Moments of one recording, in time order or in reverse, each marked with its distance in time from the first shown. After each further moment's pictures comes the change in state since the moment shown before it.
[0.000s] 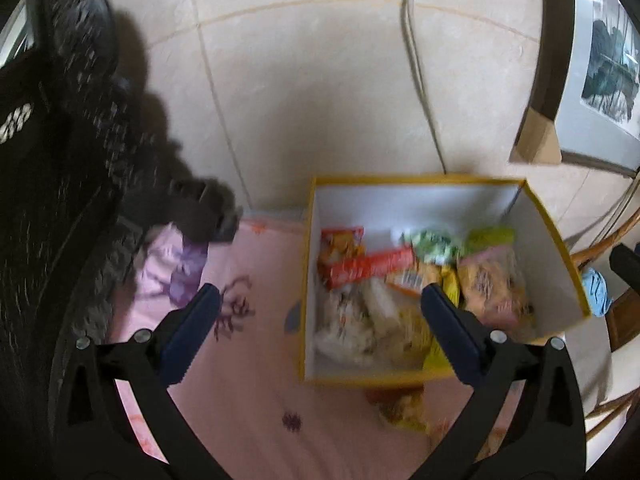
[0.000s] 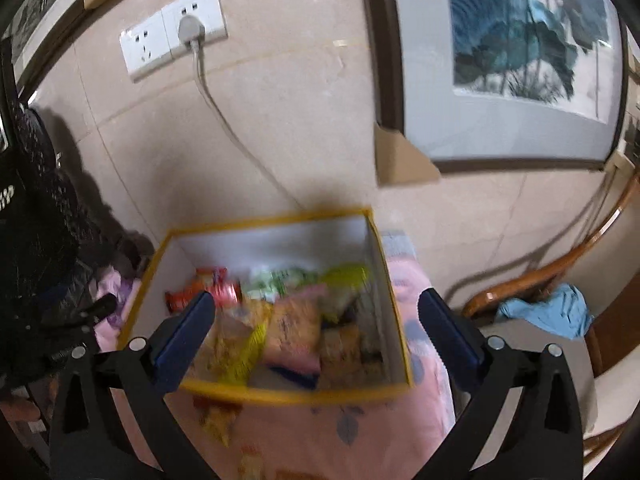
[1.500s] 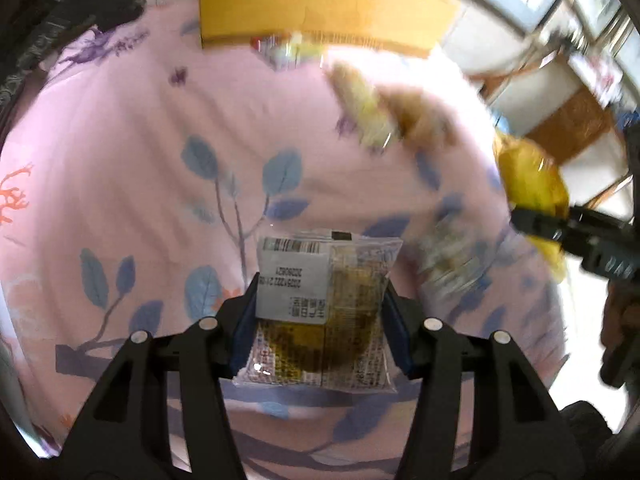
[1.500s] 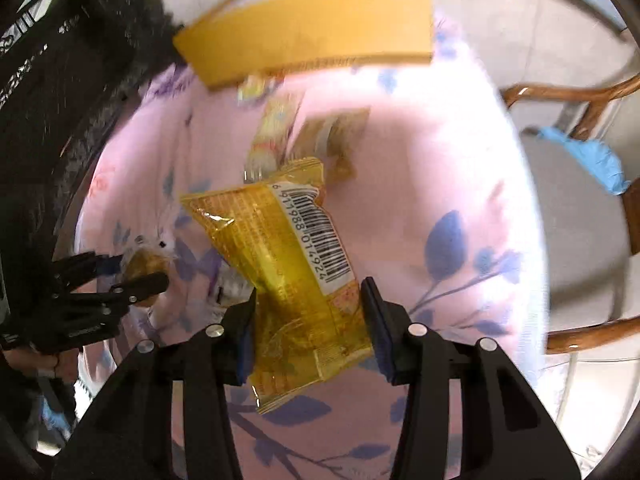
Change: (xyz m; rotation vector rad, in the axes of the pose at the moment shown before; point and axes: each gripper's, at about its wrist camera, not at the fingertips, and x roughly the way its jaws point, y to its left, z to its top) left arm -0.084 0.016 -0.289 0.090 0.321 -0.424; right arm -0.090 0.002 -0.262 -0.063 0.405 0.168
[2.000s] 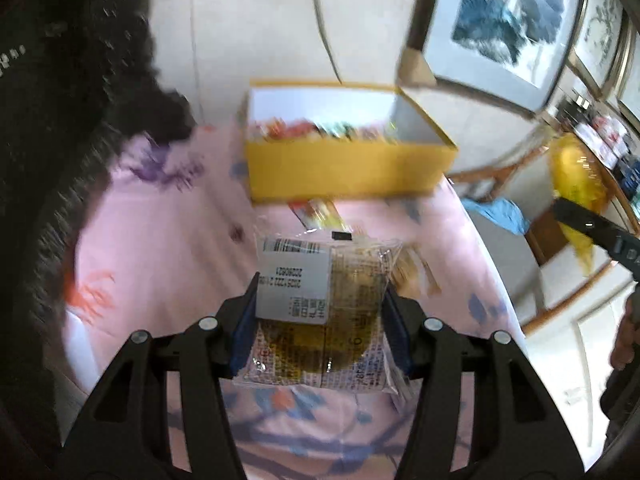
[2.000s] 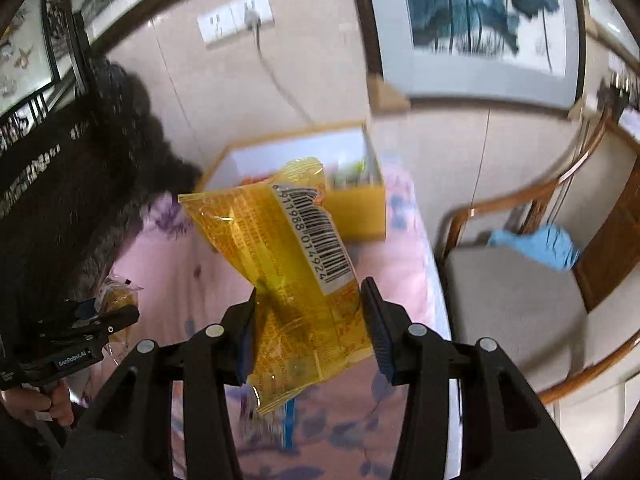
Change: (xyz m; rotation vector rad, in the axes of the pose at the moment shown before) left arm -0.100 -0.034 0.091 -0.016 -0.276 0.165; right arm -0.125 0.003 0.070 0.031 -0.395 -0.088
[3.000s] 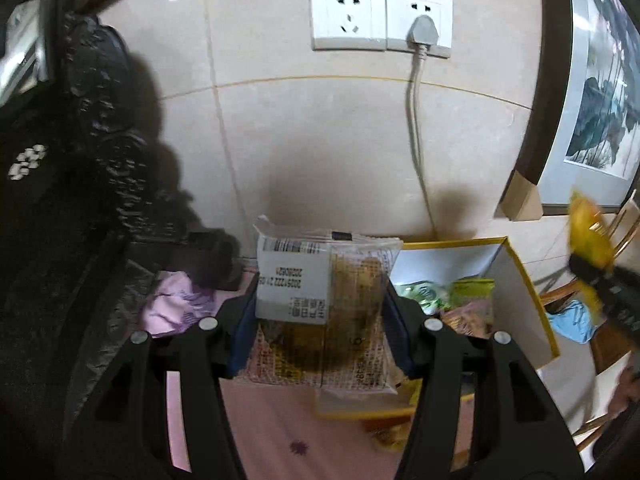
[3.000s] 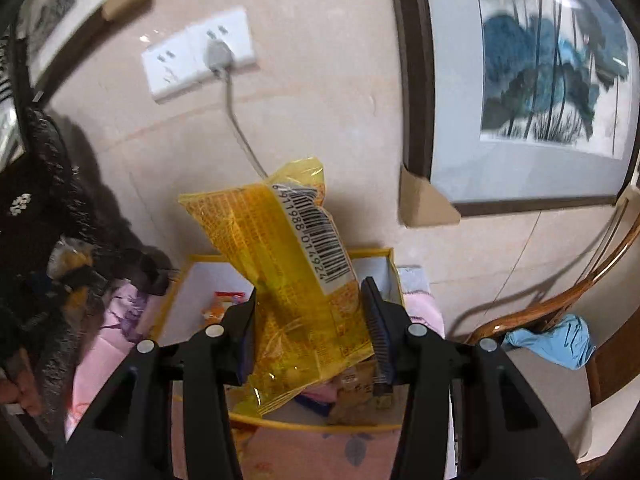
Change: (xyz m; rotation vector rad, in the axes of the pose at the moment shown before) left arm 0.100 0.044 0.230 -0.048 -0.169 0.207; right arm 0.179 0.002 0.197 -0.029 -0.063 -0.025
